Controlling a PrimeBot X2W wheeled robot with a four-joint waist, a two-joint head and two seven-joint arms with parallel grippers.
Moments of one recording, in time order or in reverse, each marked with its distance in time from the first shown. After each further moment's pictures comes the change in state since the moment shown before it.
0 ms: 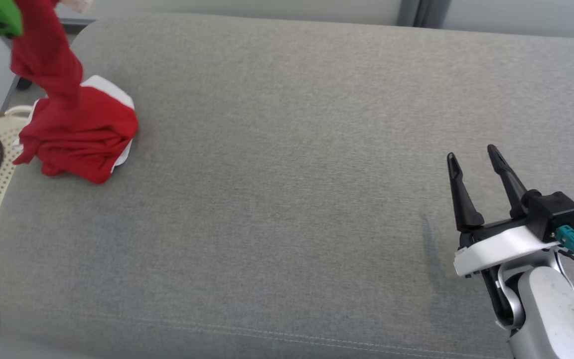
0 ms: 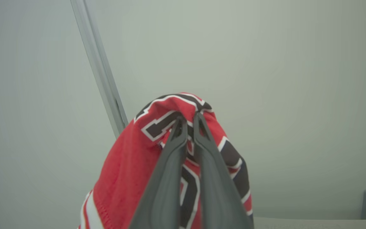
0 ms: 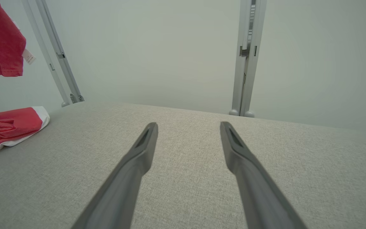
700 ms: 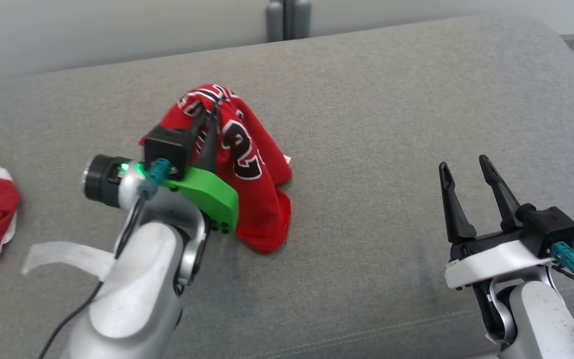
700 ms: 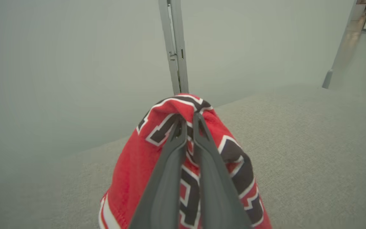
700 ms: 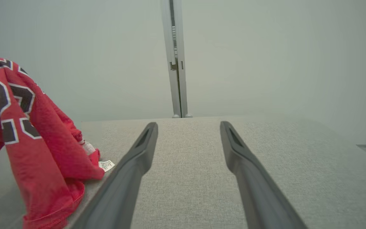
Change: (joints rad) left arm 0.584 -0.185 -0.222 -0.512 -0.013 0.116 0.155; right arm 0.053 0.050 0.008 -0.056 0.002 0.000 -0.009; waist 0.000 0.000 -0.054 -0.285
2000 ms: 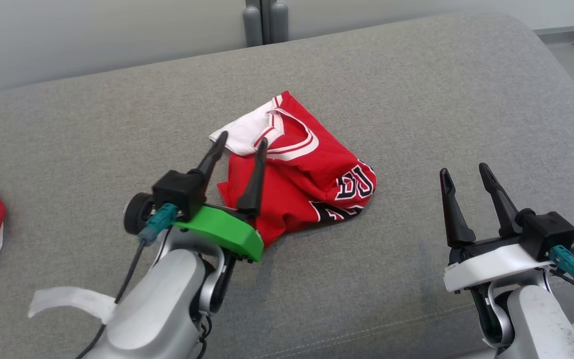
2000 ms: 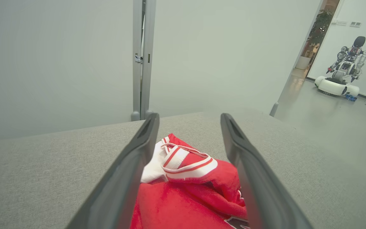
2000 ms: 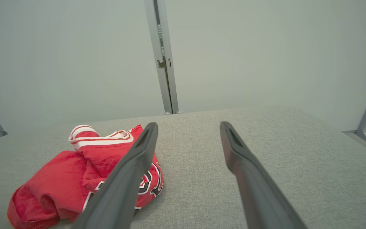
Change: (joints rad) left arm 0.028 -0.019 -0.230 0.117 -0.316 0.009 -0.290; right arm 0.013 0.026 -0.028 0.030 0.015 0.000 -0.005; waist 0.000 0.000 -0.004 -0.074
